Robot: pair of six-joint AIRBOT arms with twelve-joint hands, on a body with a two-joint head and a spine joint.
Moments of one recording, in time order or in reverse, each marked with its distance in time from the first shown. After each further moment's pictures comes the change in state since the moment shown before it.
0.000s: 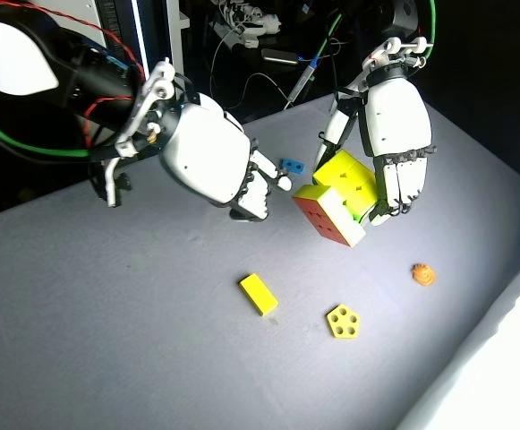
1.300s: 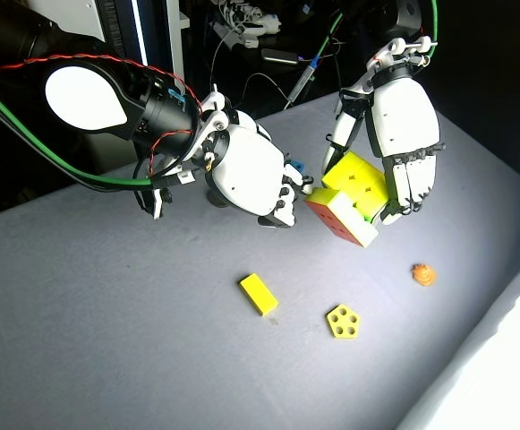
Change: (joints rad) left arm -0.001 0.001 0.005 0.016 -0.030 0.009; right arm 0.043 -0.156 0.160 0.068 -0.061 0.001
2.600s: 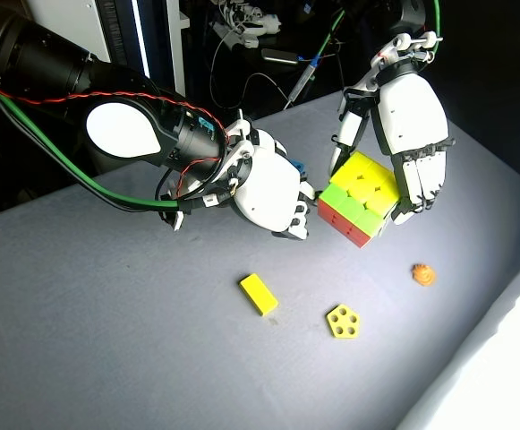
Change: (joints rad) left arm -0.013 0.001 0.002 -0.002 0.002 -0.006; right arm -0.026 -0.083 0.084 0.067 -0.011 0.000
